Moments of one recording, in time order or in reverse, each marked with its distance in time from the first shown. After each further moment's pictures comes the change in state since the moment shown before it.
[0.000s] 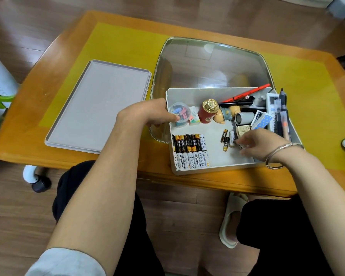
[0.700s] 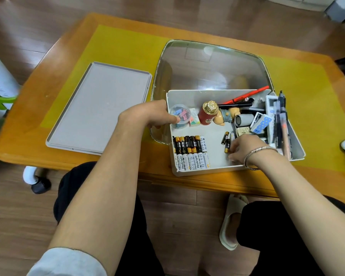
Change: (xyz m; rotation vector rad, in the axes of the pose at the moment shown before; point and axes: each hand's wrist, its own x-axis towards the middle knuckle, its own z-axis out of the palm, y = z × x) left_hand 0.001 -0.001 -0.001 0.009 0.012 0.013; right_hand 0.020 -0.015 0.025 -0.153 0.026 0.104
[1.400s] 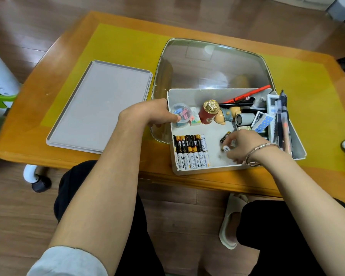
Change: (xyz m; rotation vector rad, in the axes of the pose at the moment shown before) left_hand 0.001 0.000 -0.001 0.001 -0.003 0.003; right_hand 0.002 -0.003 -0.003 0.174 0.008 -0.110
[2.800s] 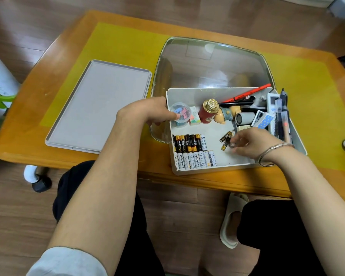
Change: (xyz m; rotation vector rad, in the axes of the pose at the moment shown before) left_hand -0.001 0.004 -0.003 -0.011 -0.011 -0.022; right_hand -0.014 0.013 -0.015 0.063 0.020 -0.052
